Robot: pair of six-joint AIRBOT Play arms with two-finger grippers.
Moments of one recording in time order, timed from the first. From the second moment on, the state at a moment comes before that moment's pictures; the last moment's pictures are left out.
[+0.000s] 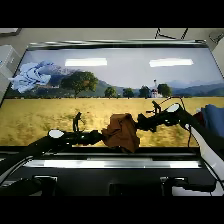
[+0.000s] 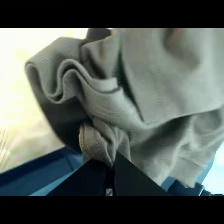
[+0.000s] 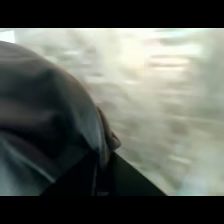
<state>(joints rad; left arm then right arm) -0.49 -1.22 0.52 0.09 -0.68 -1.09 0.04 -1.51 0.90 -0.74 1.08 1.41</state>
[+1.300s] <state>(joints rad) 0.09 -0.82 1.43 0.49 -0.88 -1.10 -0.15 -0.89 1.62 -1.09 1.28 1.45</state>
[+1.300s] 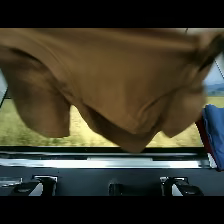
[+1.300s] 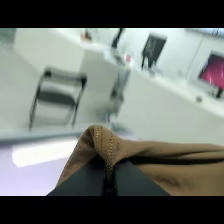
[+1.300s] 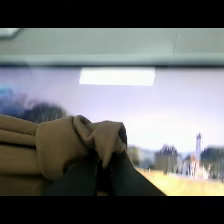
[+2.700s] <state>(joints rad) 0.09 -1.26 0.87 0.52 -0.88 -1.16 -0.13 -1.27 0.65 -0.91 1.32 1.46</state>
